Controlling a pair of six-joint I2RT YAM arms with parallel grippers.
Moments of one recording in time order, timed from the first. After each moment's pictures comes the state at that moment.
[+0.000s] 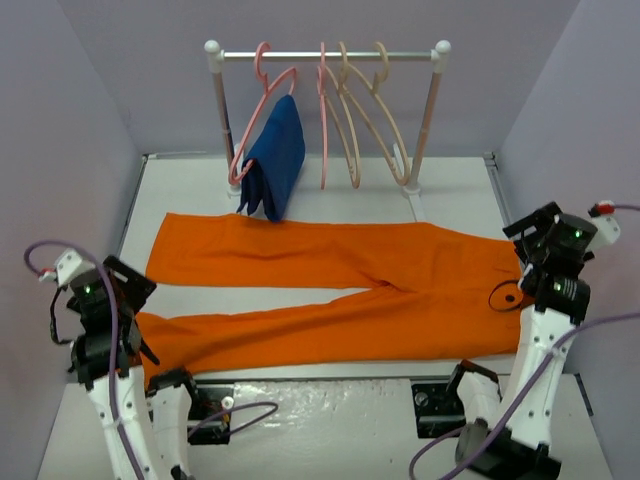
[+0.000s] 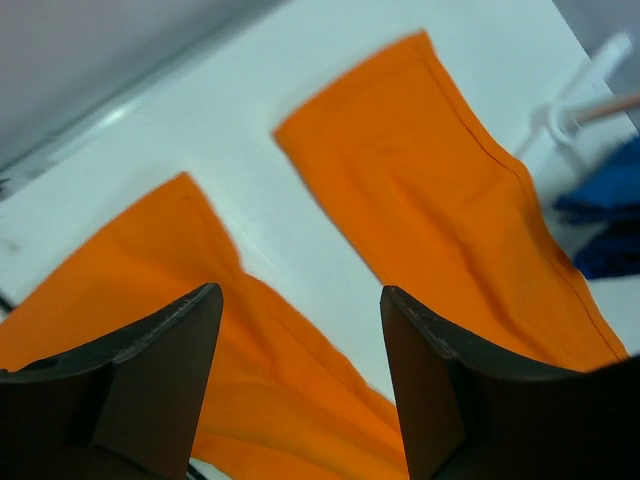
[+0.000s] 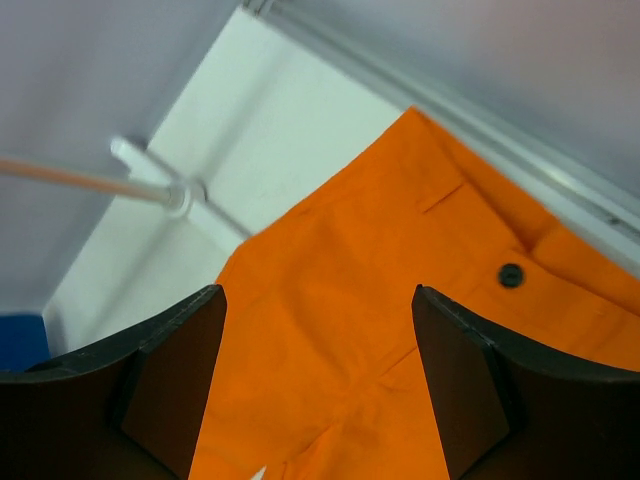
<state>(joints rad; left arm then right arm) 0.37 0.55 0.91 -0.95 -0.21 -0.54 -0.45 0.83 1.06 -0.71 0.10 0.60</state>
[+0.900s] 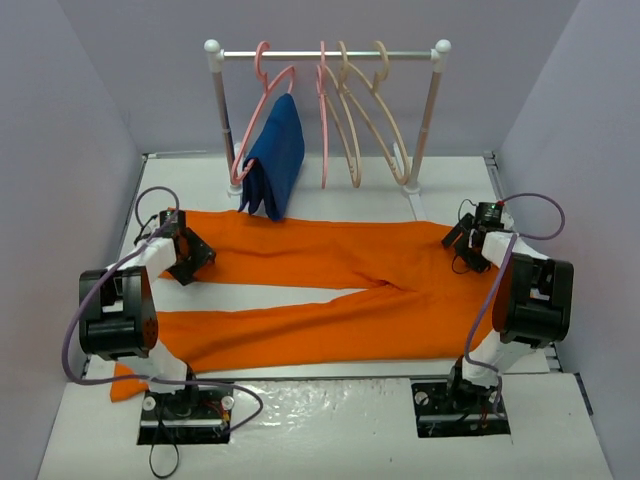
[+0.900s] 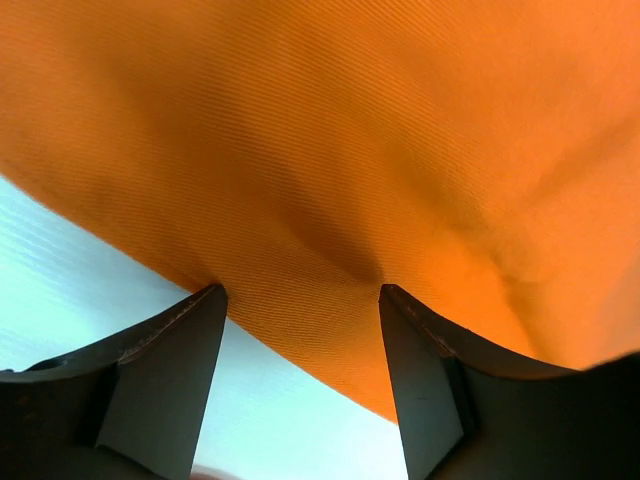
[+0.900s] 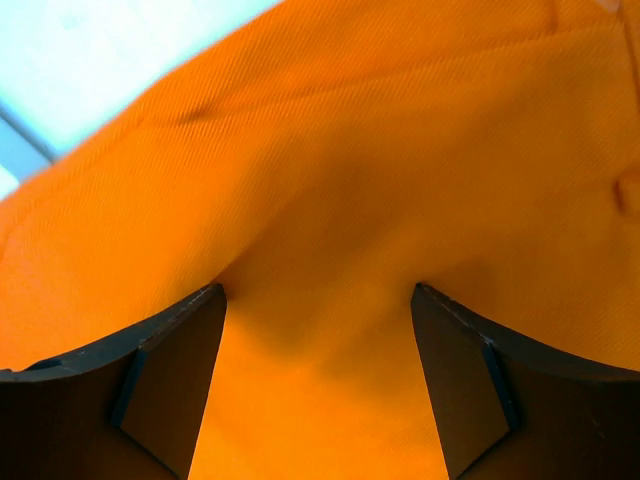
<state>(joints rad) 0.10 1.61 0.91 -0.43 -0.04 -0.76 -0.22 1.68 0.89 -0.22 0.06 0.55</state>
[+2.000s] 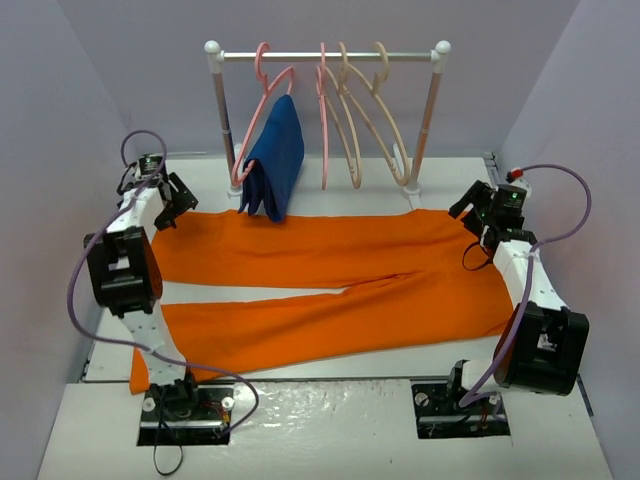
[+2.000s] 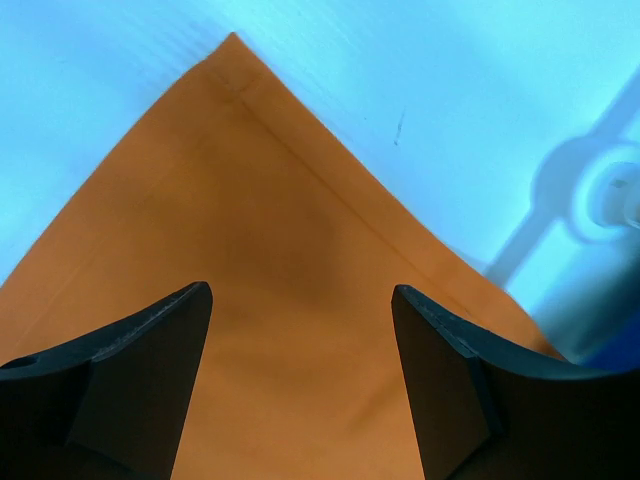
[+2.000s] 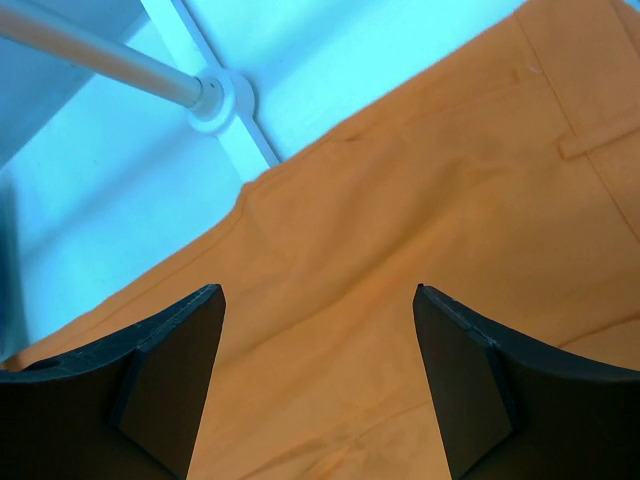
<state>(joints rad) 0.17 1.97 1.55 -0.54 -0.06 -0.54 -0.21 1.38 0.92 -0.14 -0.07 0.49</state>
